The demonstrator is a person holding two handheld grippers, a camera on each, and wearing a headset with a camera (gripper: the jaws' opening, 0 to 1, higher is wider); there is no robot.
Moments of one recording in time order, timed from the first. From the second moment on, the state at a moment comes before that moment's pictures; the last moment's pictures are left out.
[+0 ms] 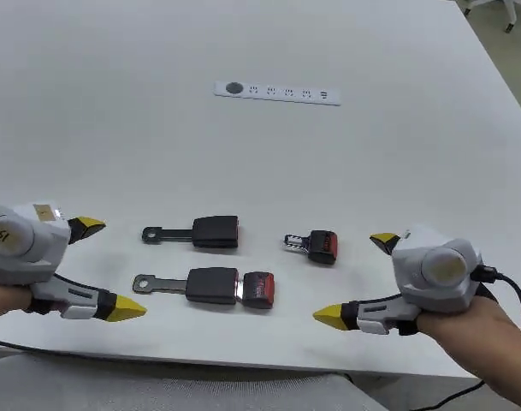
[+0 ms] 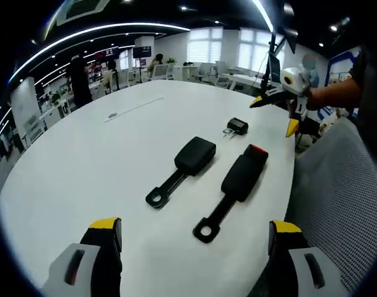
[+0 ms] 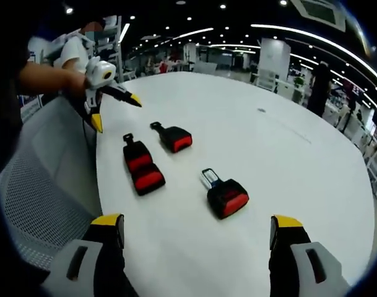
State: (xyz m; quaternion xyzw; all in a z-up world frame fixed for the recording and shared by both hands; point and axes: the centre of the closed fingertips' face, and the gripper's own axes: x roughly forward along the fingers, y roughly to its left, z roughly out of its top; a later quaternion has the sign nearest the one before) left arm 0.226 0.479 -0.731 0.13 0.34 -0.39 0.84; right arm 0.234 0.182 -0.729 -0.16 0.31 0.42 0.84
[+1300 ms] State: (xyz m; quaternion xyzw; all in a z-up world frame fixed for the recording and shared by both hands) left arm 0.210 0.484 -0.733 0.10 0.31 -0.39 0.86; right arm 0.222 0.181 -0.724 -0.12 0.30 0.40 0.86
